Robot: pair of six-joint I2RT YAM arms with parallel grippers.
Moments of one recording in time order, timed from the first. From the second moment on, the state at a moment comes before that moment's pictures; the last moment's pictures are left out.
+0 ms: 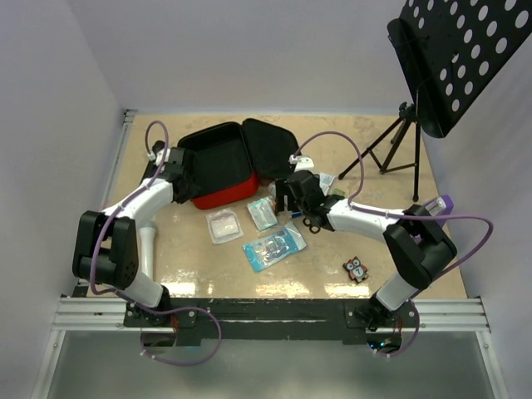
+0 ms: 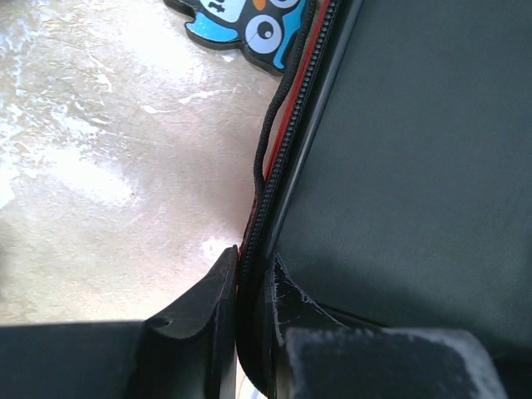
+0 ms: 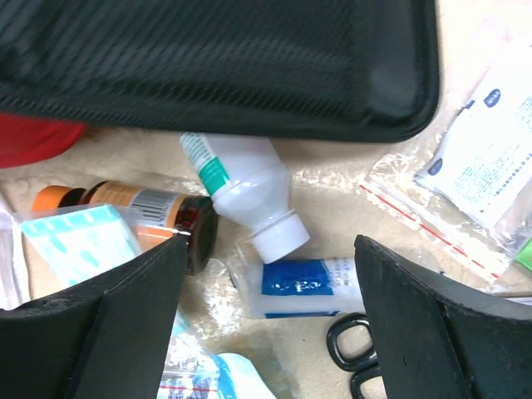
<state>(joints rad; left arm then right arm) -0.19 1.54 0.97 -0.44 -0.30 -0.79 0.70 1.62 0.89 0.03 0.34 0.43</state>
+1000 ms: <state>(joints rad) -0.25 1.59 1.04 -0.50 -0.40 -0.80 0.71 1.81 0.97 0.07 0.35 0.40</state>
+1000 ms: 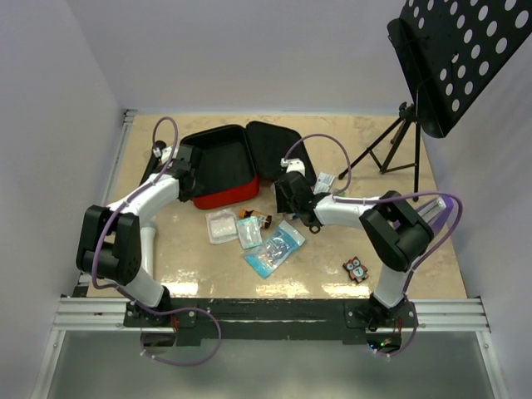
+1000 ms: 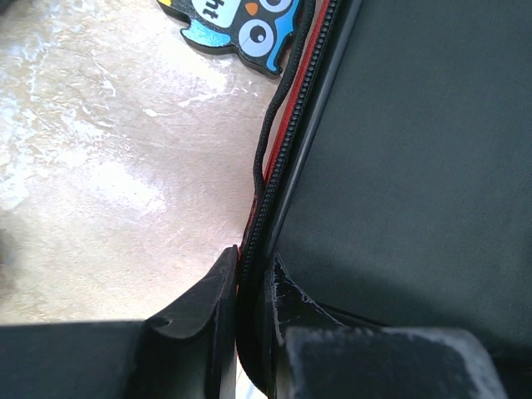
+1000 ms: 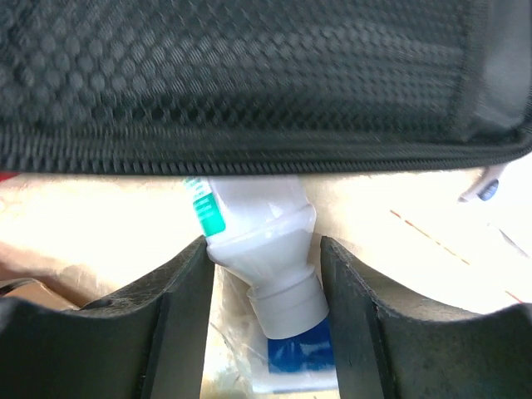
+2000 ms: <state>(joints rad) -0.28 1.59 1.02 -0.48 -0.42 -0.76 0.74 1.30 0.97 -0.09 0.07 0.38</state>
